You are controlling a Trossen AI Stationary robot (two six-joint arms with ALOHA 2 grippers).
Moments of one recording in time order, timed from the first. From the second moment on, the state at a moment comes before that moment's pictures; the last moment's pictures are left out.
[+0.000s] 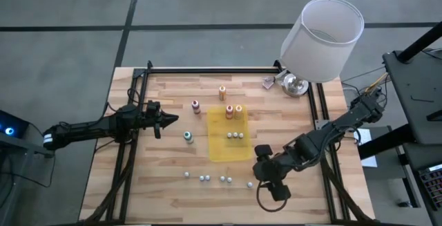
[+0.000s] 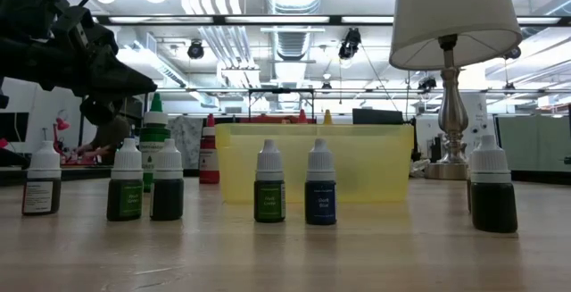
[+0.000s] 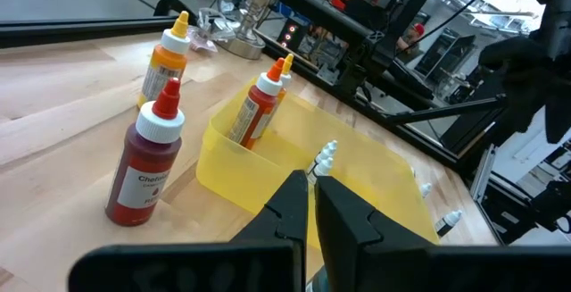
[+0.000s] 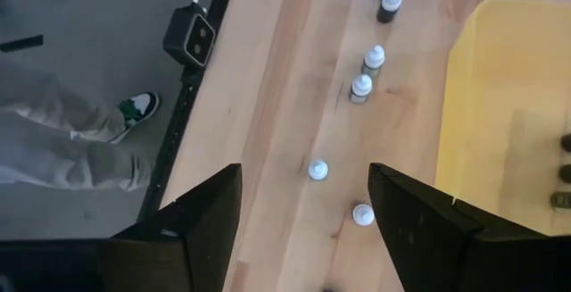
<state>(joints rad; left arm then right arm) 0.22 0.22 0.01 0.02 0.04 -0.49 0.54 1.57 1.40 -0.81 0.00 0.33</state>
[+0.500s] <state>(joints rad) 0.22 0.22 0.01 0.02 0.04 -0.49 0.52 1.63 1.43 -0.95 -0.01 0.33</state>
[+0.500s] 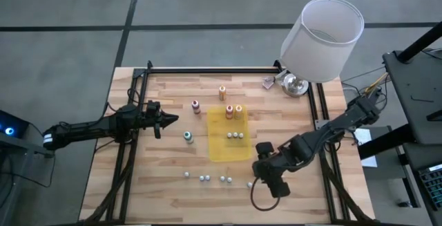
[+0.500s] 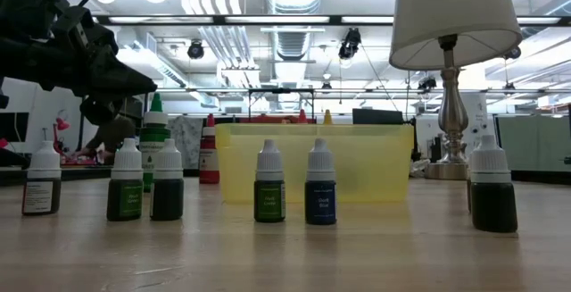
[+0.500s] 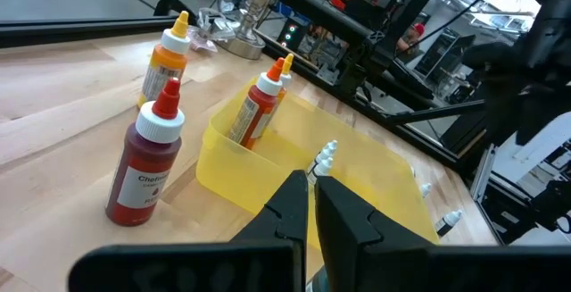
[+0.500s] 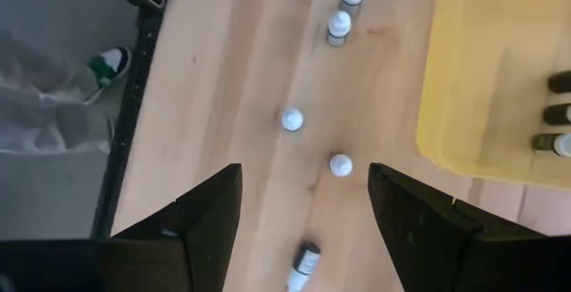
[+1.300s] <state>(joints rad) 0.22 0.22 0.01 0.02 0.04 -0.49 0.45 1.65 1.27 -0.88 0.00 0.28</state>
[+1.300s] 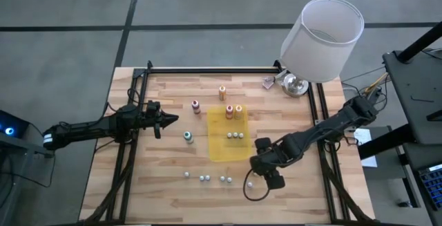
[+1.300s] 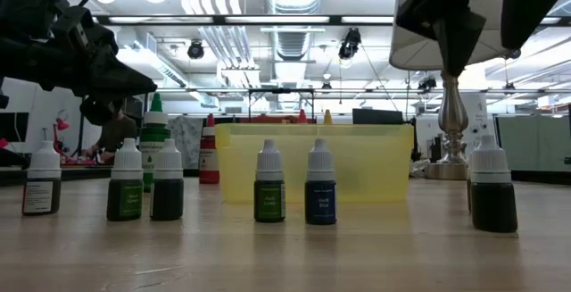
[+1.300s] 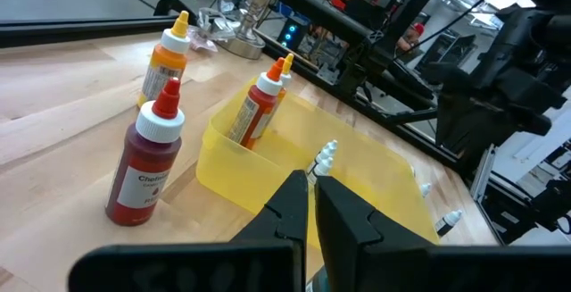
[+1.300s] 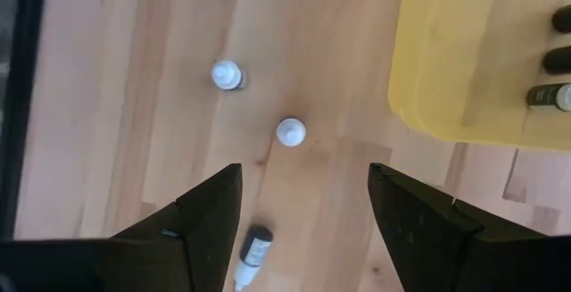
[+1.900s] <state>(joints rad) 0.22 0.22 0.01 0.02 0.04 -0.49 0.43 1.81 1.27 -0.80 -0.01 0.29</state>
